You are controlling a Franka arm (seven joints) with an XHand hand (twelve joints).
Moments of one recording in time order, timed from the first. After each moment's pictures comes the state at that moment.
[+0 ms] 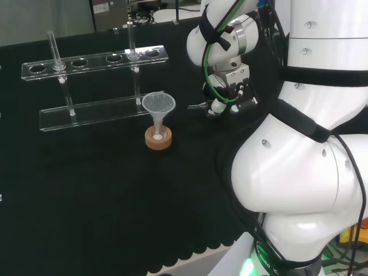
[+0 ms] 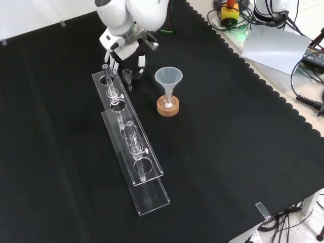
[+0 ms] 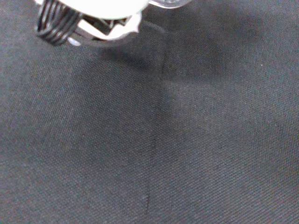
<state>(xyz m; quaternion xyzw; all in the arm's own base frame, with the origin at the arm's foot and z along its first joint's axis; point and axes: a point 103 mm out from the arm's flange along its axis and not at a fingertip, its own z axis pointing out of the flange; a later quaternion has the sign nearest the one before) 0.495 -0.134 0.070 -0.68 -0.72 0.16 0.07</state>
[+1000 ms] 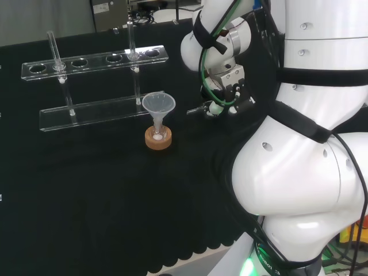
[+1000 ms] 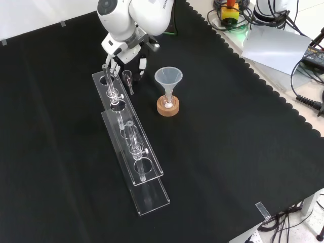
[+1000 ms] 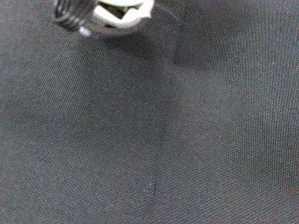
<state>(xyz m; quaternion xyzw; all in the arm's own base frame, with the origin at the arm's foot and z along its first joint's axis) 0.494 -0.125 0.068 -0.66 -0.73 0.19 0.05</state>
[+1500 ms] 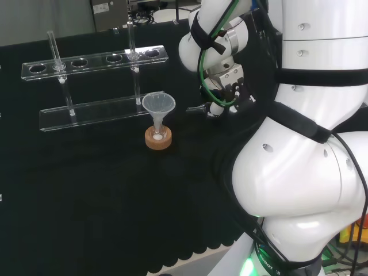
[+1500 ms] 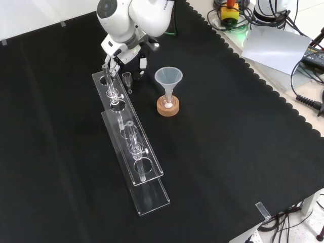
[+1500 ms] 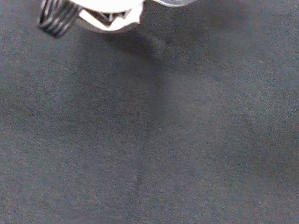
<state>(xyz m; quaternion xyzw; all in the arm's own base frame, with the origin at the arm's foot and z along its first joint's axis) 0.494 -0.129 0.070 -0.66 -0.72 0.21 0.04</state>
